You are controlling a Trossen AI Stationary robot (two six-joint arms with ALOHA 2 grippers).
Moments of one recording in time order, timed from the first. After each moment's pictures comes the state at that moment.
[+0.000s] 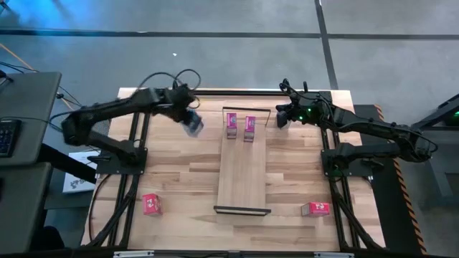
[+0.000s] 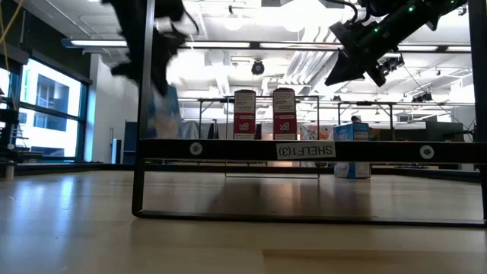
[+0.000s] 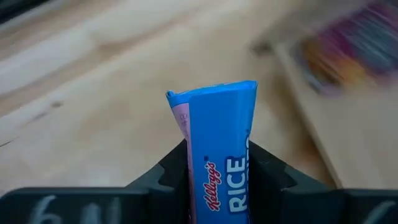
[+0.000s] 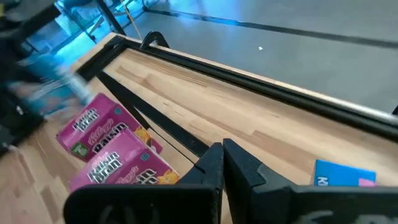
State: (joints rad) left arm 0.43 1.30 1.14 -0.98 -0.07 -0.57; right arm -0.43 0.97 0.72 -0.26 0.20 0.49
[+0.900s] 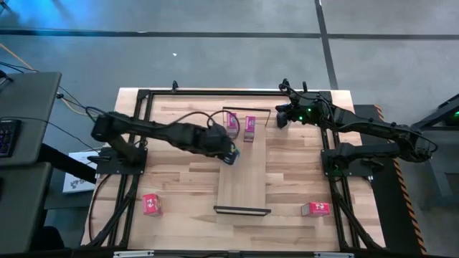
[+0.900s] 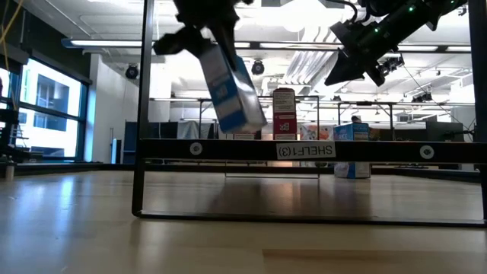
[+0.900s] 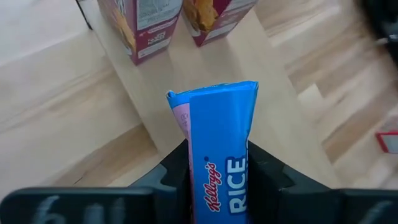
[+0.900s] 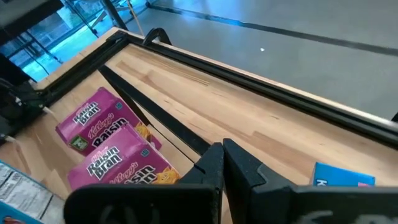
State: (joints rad) left arm -0.11 1.71 1.49 -0.86 -0.30 -1.10; right arm -0.43 0.97 0.72 -0.26 0.19 0.44
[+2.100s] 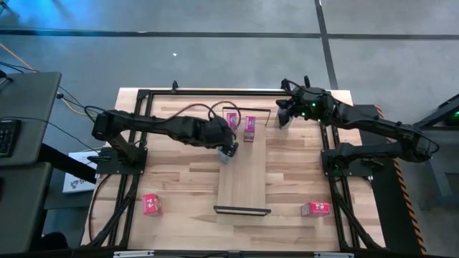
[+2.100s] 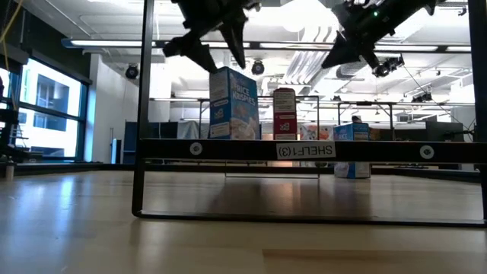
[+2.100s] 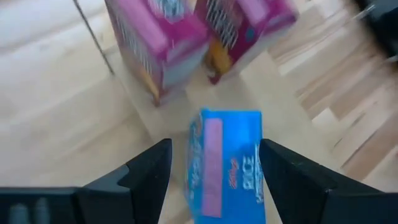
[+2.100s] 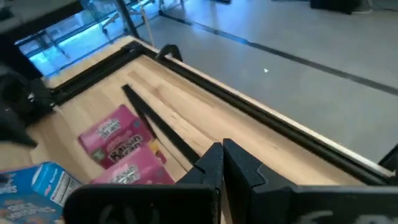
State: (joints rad) left arm -0.03 1.69 1.49 -0.85 -0.35 -0.95; right arm -0.42 0.97 0.84 -0.33 0.18 0.31
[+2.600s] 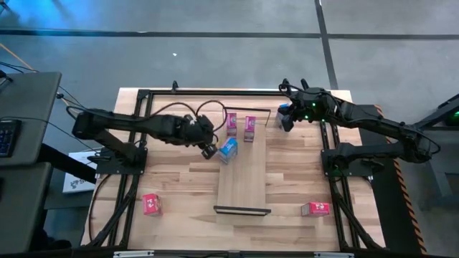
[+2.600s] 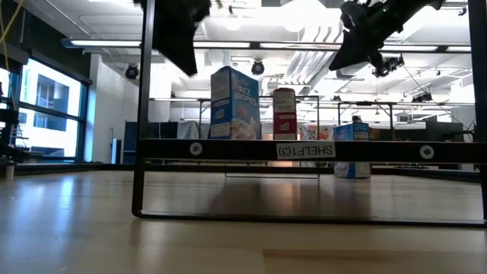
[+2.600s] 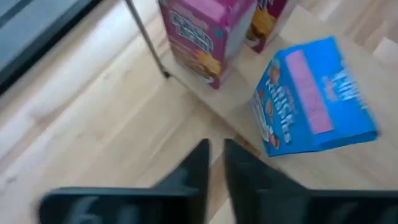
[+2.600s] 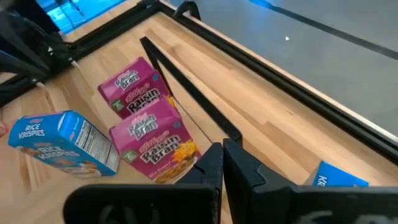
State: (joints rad) left arm -0.03 1.47 1.26 -0.87 -0.40 -0.60; right arm -0.42 0.95 0.88 -0.51 0.05 0.29
